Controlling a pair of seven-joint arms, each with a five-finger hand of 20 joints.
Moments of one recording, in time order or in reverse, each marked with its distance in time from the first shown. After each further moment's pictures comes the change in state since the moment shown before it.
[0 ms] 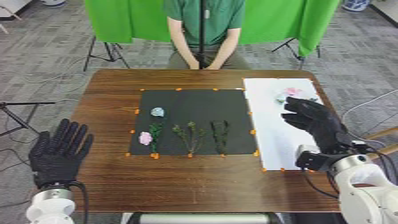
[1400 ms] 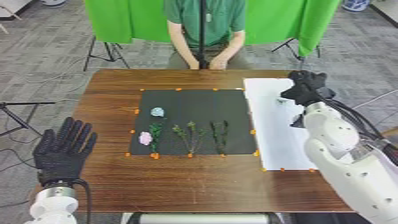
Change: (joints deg) left arm -1.0 0.1 0.9 0.2 0.1 0.0 -0.8; right arm 39.4 12.0 -32.2 22.9 -73.9 -9.1 23.4
